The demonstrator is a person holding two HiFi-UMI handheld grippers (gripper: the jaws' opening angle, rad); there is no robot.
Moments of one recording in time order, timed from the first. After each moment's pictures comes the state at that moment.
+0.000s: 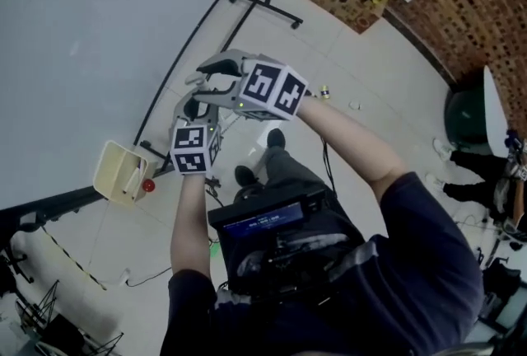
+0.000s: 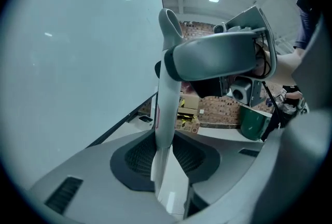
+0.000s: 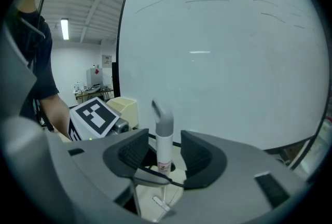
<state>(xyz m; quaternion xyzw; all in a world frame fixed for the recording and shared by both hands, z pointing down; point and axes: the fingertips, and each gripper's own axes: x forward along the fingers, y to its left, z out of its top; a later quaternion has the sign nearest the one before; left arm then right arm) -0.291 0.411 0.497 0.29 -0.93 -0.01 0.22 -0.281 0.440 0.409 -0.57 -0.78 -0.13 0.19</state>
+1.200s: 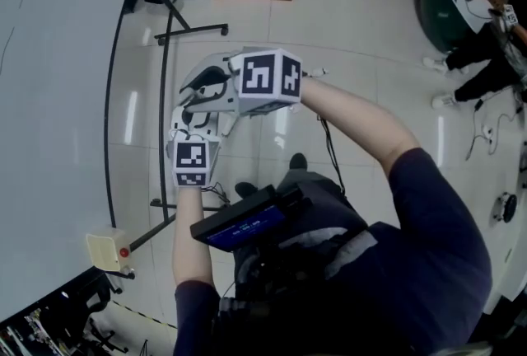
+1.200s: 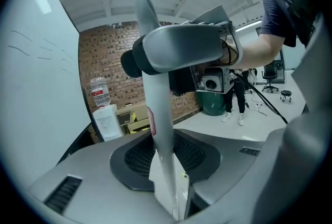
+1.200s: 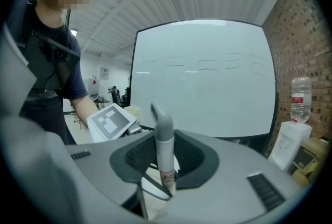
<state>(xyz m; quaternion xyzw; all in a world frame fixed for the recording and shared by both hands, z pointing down) -0.238 0.070 0.435 0.51 -0.83 0.18 0.13 -0.223 0.120 0.335 -0.54 -0.83 -0.08 0.11</state>
